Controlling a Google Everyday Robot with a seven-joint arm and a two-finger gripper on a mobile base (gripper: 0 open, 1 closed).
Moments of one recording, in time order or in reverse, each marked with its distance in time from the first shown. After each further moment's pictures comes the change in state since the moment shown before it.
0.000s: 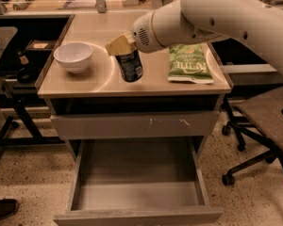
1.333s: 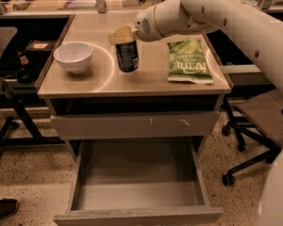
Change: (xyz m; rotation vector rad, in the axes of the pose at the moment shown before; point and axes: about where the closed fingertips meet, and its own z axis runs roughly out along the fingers) arm -0.018 -0.059 0.043 -0.112 -0.030 0.082
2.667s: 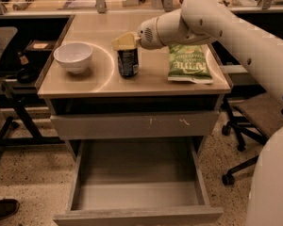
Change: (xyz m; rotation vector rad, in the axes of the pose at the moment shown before) arm 0.024 -0.027 0.021 -0.018 -0.013 0.058
